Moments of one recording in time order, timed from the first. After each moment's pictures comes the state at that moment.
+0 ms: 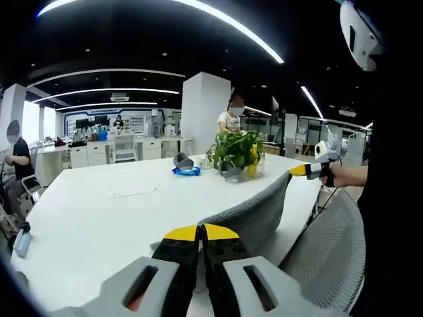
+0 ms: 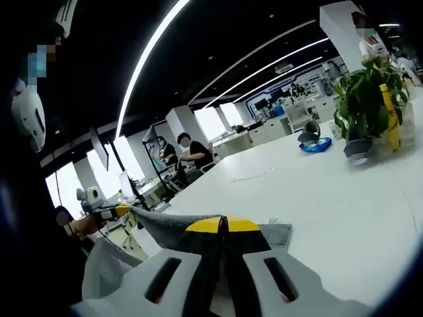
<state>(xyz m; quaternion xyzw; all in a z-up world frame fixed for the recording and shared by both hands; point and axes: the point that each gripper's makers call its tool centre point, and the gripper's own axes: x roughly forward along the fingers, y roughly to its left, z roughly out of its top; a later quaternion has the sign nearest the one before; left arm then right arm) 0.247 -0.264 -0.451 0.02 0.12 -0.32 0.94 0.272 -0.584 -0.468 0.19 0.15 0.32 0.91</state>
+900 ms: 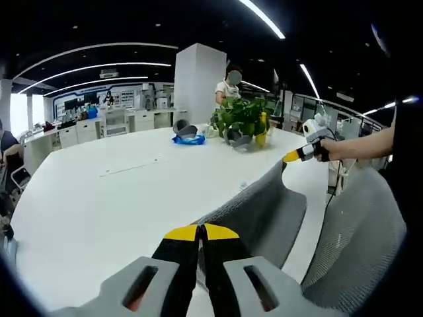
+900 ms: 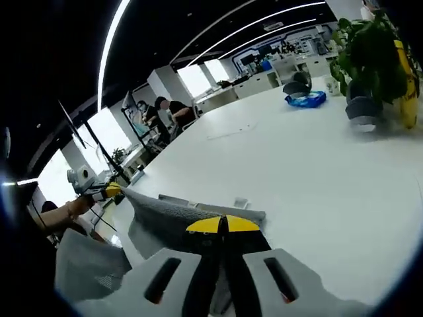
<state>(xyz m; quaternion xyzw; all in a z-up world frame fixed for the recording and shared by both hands) 0.343 -0.259 -0.537 0.05 0.21 -0.34 0.91 0.366 -0.572 -0.565 0.15 0.31 0.31 0.89</state>
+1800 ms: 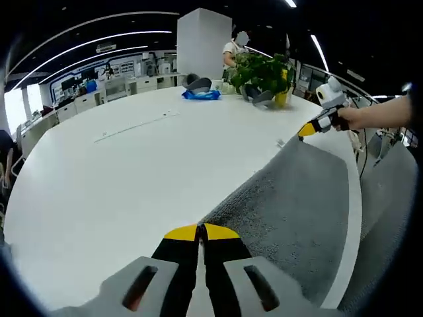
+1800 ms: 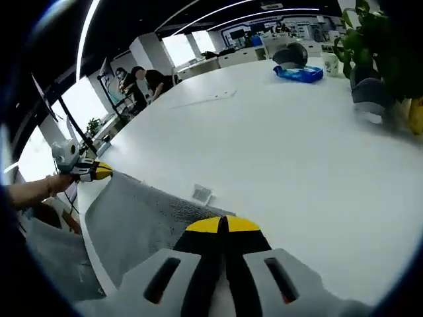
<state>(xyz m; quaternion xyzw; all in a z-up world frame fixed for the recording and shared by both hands) 0.406 -0.248 -0.636 0.11 0.31 -0.32 0.89 0.412 -0.573 -0.639 0.07 0.39 0.26 0.88</state>
